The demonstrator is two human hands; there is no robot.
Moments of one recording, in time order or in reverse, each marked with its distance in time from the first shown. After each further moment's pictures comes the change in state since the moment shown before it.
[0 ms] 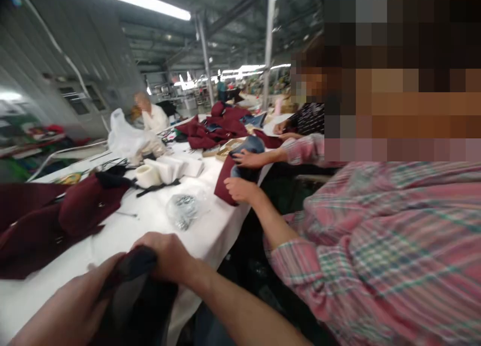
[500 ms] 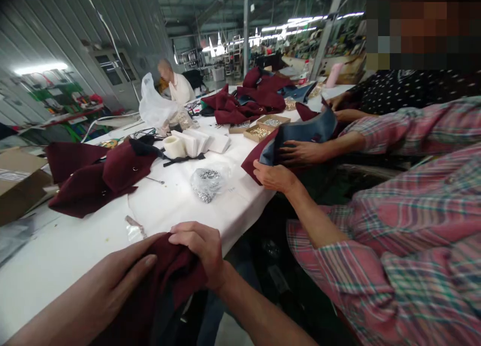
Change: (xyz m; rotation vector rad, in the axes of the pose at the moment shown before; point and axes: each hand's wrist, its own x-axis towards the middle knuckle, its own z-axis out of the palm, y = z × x) left_hand -0.039 0.015 -0.015 -0.161 -0.141 -0.150; right_hand -0.060 -0.026 0.005 0.090 0.407 -0.216
